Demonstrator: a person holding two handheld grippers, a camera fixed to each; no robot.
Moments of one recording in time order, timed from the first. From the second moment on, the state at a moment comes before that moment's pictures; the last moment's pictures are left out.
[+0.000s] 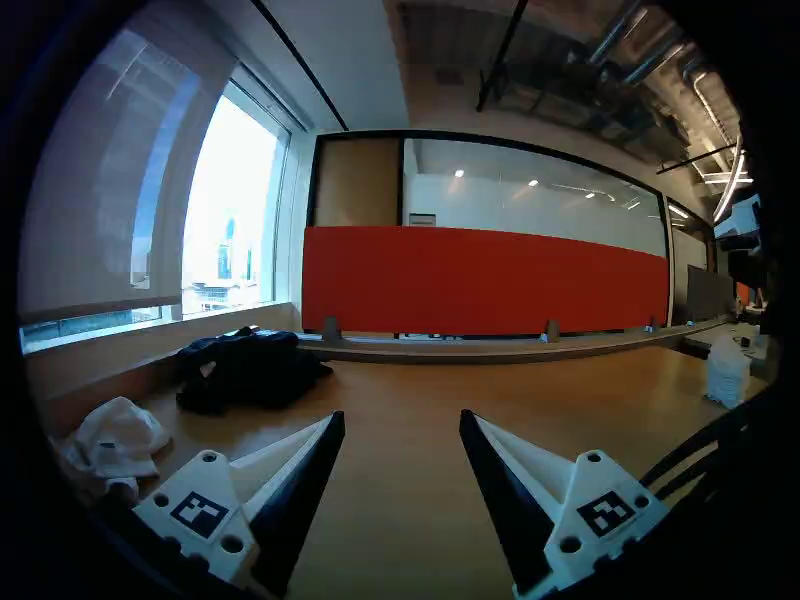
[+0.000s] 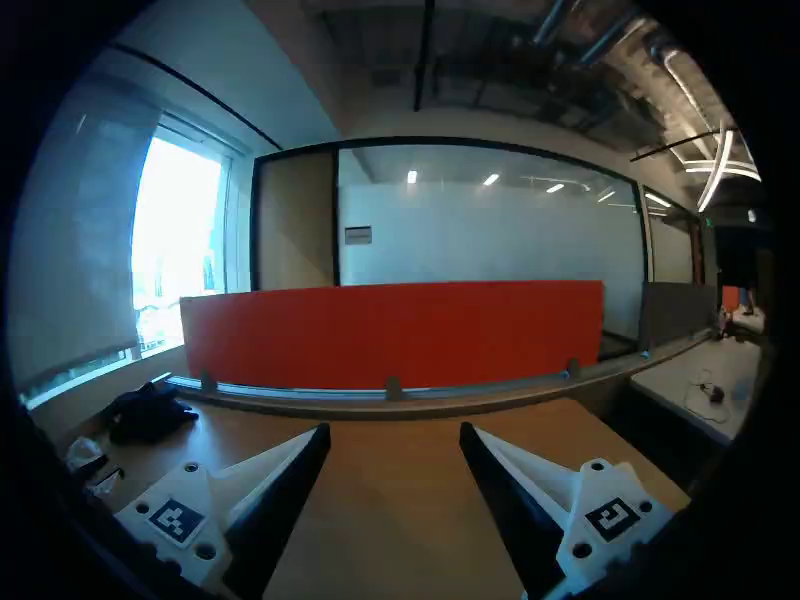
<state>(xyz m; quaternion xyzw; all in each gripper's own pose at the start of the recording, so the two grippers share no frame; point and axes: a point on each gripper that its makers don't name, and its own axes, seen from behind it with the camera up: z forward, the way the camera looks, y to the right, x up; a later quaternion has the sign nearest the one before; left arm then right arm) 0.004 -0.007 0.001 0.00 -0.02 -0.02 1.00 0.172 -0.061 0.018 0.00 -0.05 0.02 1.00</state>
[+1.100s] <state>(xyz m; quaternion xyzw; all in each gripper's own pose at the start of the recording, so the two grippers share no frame) 0.000 -0.009 0.002 0.01 0.00 0.00 1.00 0.162 -0.045 0.015 -0.01 -0.05 0.03 1.00</state>
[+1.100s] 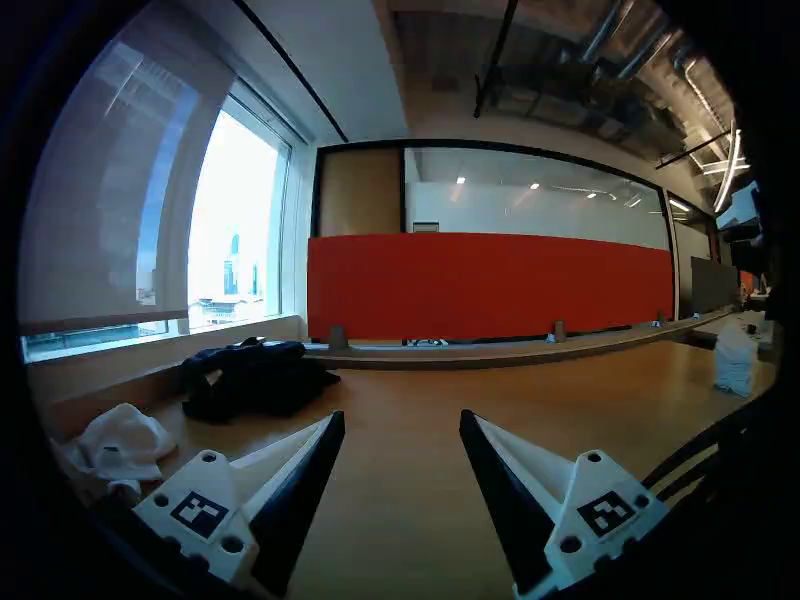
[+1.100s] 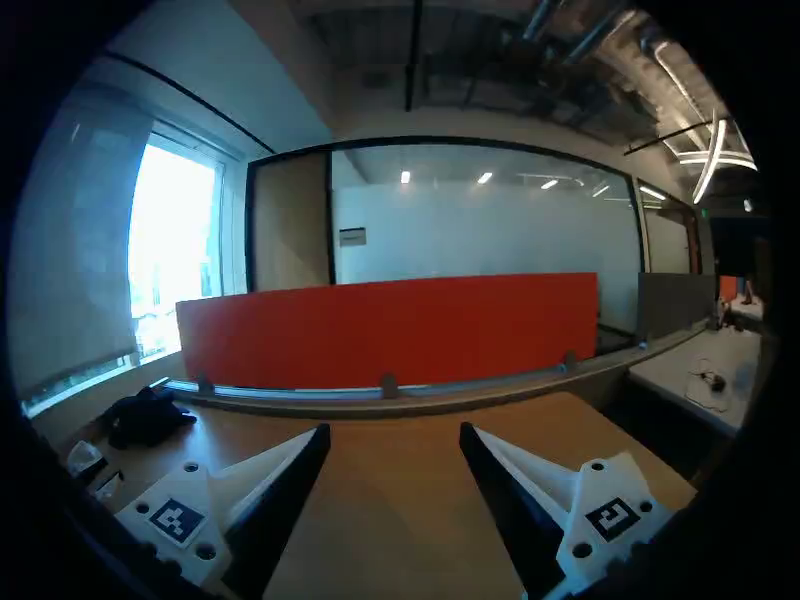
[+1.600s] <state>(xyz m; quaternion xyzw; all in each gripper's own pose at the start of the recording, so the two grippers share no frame) 0.000 -0.009 0.002 0.01 0.00 0.00 1.00 0.152 -0.022 0.012 -0.01 -0.02 0.00 1.00</state>
